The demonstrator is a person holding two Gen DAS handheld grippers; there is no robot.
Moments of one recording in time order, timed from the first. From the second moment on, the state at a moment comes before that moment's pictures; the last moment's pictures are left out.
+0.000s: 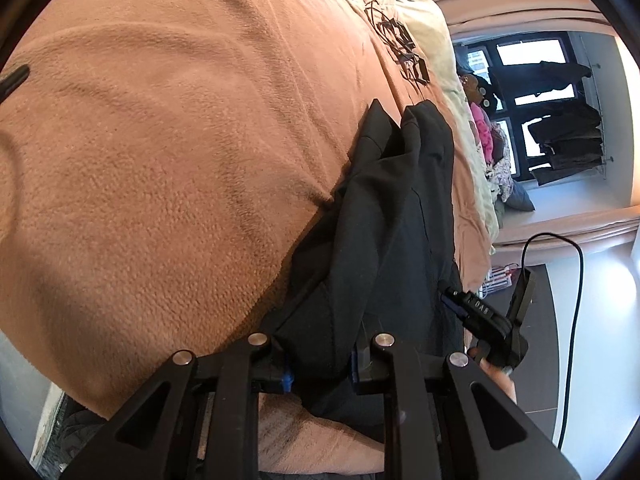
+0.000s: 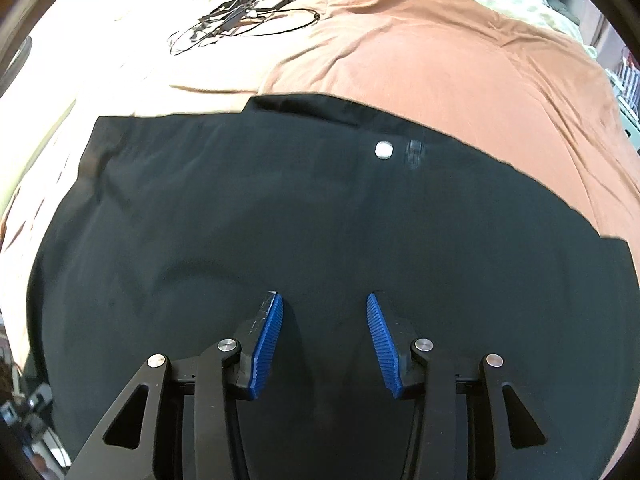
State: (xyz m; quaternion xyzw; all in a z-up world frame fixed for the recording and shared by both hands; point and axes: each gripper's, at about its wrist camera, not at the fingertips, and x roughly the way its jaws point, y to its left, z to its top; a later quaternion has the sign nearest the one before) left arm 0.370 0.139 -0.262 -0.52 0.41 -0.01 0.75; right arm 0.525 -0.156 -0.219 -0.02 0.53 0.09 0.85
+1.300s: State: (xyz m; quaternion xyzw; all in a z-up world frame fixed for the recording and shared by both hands) left arm 0.385 0.111 -0.156 -0.50 0.33 -0.12 0.79; right arm 0.325 -0.183 -0.220 0.10 0.54 0.16 0.82
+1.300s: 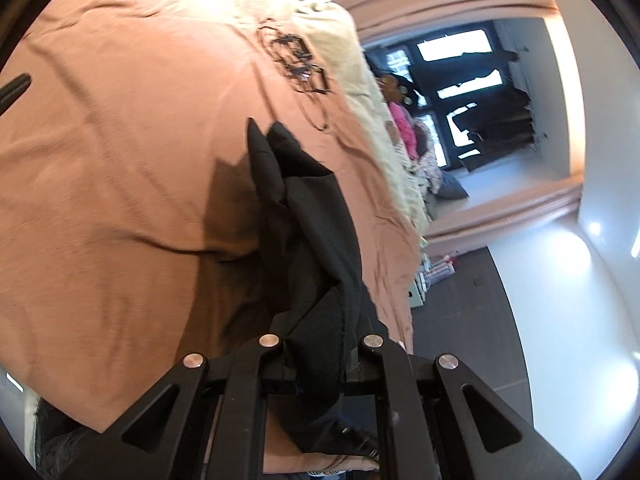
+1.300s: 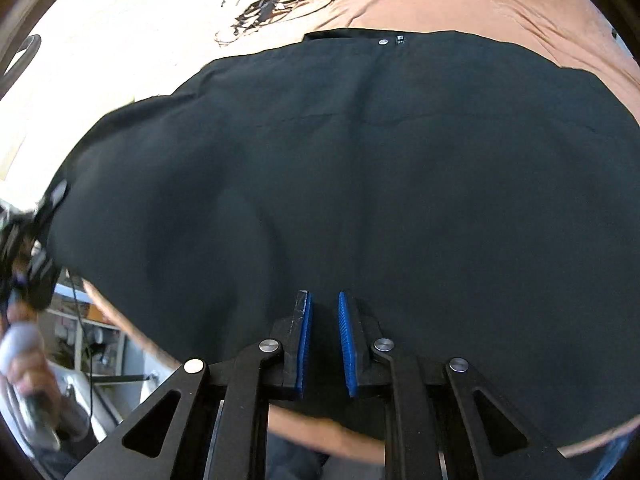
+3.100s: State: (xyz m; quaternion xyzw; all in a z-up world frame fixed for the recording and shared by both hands) left arm 0.435 -0.204 -0.106 -0.27 0.52 -0.30 0.75; right arm 0.207 -0.450 -0.206 0.38 0.36 0.08 0.85
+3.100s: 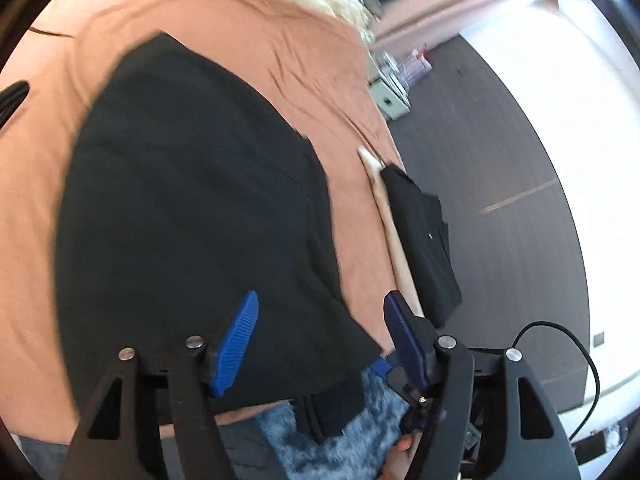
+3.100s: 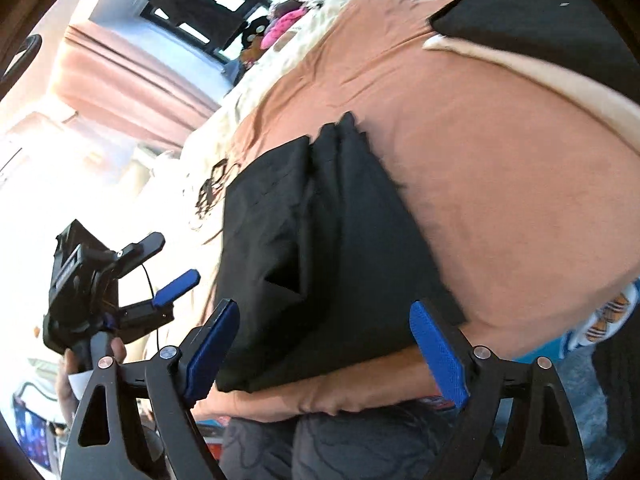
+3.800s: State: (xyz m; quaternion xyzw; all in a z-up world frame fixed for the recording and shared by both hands) left arm 0.415 -0.101 -0.208 -0.26 0.57 -0.16 0.76; right arm 0.268 -0.419 -0.220 0.35 0.38 0.09 0.85
